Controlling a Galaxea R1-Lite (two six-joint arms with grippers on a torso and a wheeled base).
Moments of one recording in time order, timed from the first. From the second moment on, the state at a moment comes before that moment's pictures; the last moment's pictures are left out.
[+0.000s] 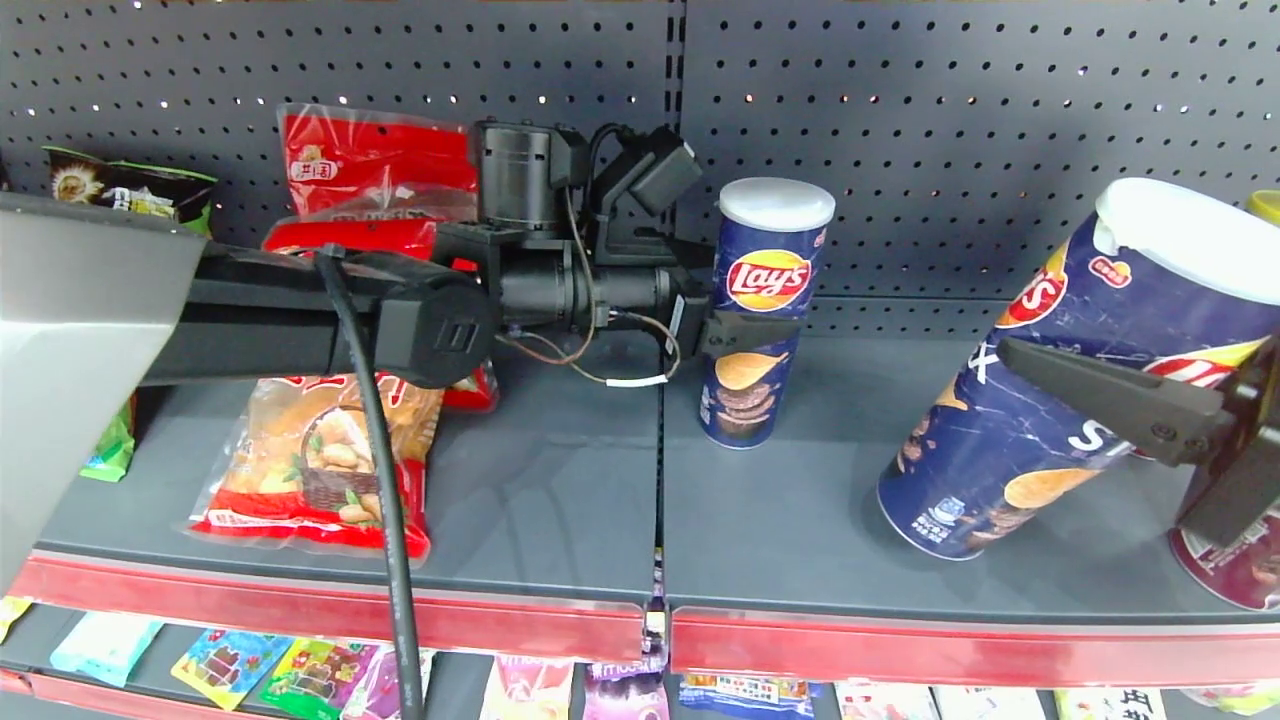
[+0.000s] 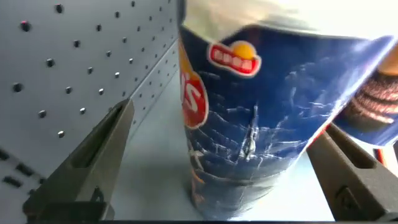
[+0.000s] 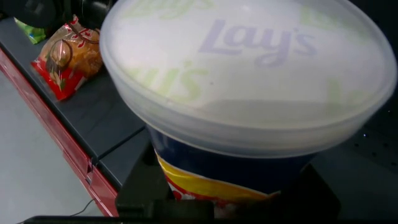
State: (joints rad) left arm -0.60 2.08 -1.60 -0.33 -0.67 0.22; right arm 0.61 1.10 -0.63 -0.50 0.05 -0.13
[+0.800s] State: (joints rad) left arm -0.64 2.08 -1.64 -0.32 -0.62 0.18; right arm 0.61 1.10 -0.62 -0.49 0.05 -0.13
